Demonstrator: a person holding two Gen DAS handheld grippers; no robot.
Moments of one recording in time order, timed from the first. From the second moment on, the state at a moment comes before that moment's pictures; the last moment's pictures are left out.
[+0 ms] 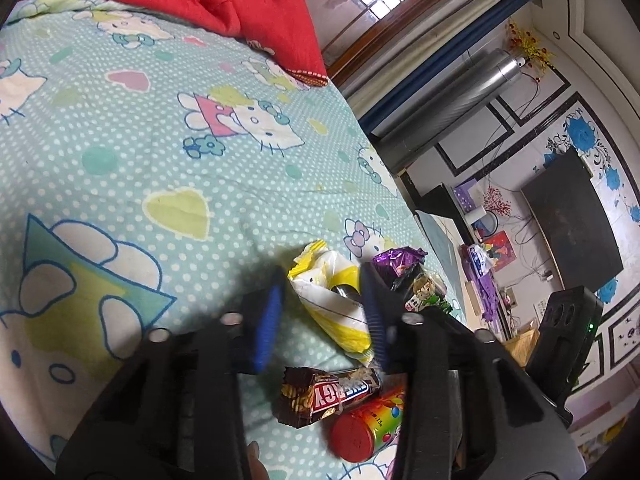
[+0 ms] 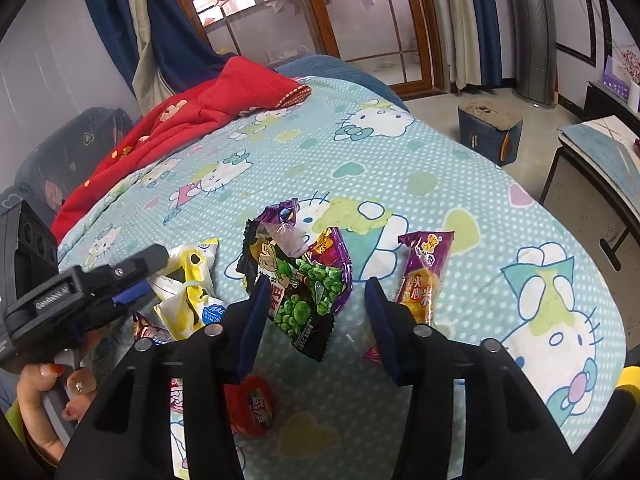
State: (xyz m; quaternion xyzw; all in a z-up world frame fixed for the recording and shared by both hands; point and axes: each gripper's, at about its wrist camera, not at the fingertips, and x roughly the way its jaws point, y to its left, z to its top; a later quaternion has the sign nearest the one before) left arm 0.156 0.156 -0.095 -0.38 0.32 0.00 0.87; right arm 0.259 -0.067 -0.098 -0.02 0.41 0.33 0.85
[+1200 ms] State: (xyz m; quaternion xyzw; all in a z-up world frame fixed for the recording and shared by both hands) left arm 0.116 0.116 -0.025 -0.30 0.21 -0.06 0.93; right arm 0.186 -0.123 -0.053 0.02 0.33 0.32 0.89
